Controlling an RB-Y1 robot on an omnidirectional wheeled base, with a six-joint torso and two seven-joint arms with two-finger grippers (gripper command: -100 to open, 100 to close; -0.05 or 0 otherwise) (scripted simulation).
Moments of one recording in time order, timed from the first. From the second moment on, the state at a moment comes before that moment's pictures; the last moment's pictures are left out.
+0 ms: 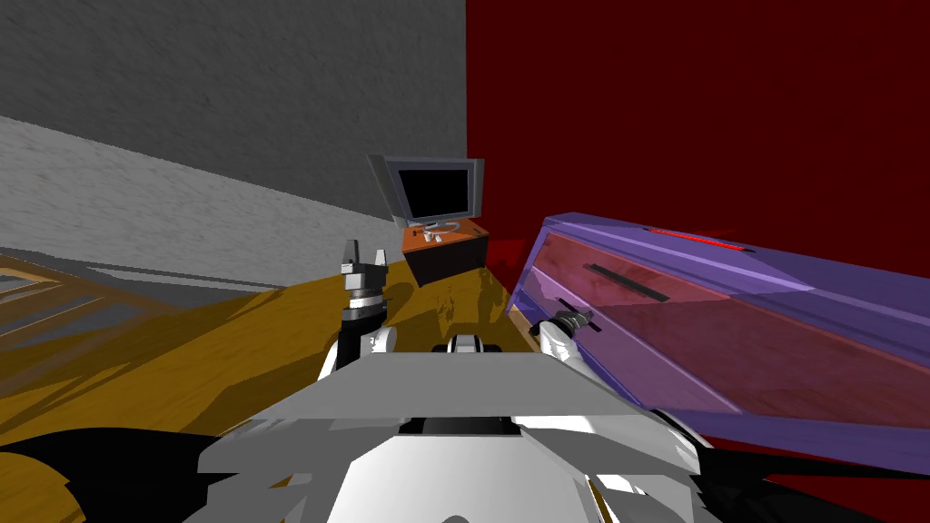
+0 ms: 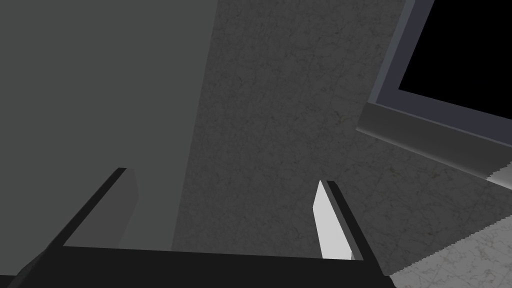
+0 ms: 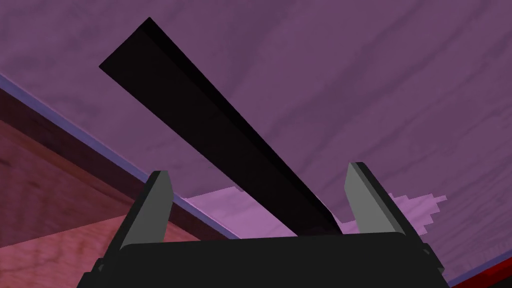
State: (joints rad) left arm 0.46 -0.02 0.04 -2.32 -0.10 -0.45 0.15; right arm 0.05 -0.46 0.23 -1.17 1.20 1.09 0.45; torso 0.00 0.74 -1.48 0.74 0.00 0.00
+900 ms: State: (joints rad) left arm 0.46 -0.02 0.04 -2.32 -0.10 -0.45 0.15; right arm 0.06 -0.44 0.24 -1.21 1.20 1.11 0.49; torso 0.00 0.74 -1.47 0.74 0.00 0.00
